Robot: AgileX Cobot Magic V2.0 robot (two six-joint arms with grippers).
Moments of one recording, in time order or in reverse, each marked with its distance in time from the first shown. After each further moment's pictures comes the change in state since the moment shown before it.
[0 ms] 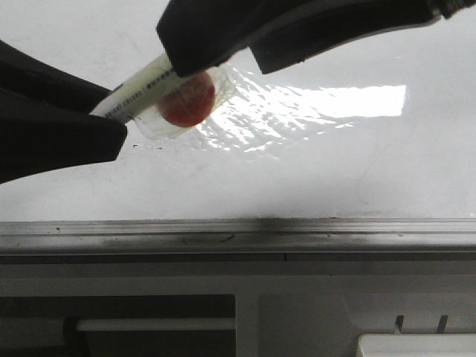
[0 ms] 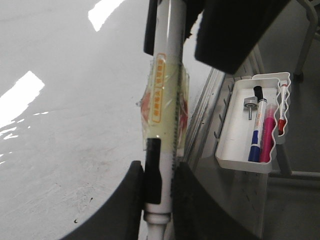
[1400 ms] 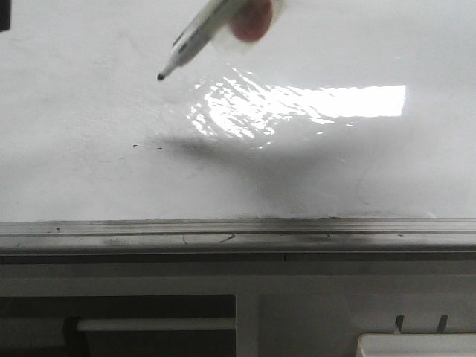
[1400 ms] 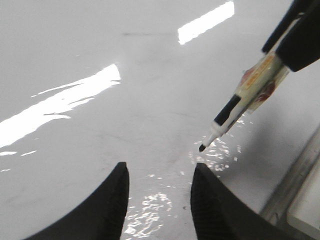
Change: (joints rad) left arm 0.179 -0.234 0.002 -0.318 0.080 0.004; right arm -0.152 -0.012 -0.085 -0.006 0.010 0.037
